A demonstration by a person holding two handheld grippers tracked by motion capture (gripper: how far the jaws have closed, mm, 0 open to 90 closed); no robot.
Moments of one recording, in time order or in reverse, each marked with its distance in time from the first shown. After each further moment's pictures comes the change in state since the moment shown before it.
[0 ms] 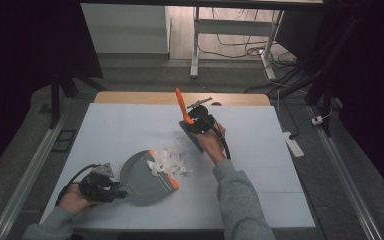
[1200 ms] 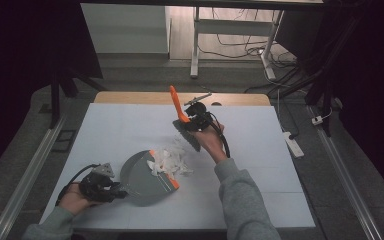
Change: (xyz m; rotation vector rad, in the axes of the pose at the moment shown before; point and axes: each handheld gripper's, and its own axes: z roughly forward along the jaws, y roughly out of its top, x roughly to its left) left arm 0.000 0.000 0.000 0.000 0.002 -0.001; right arm 0.009 0.014 -0.018 -0.015 0.095 -0.017
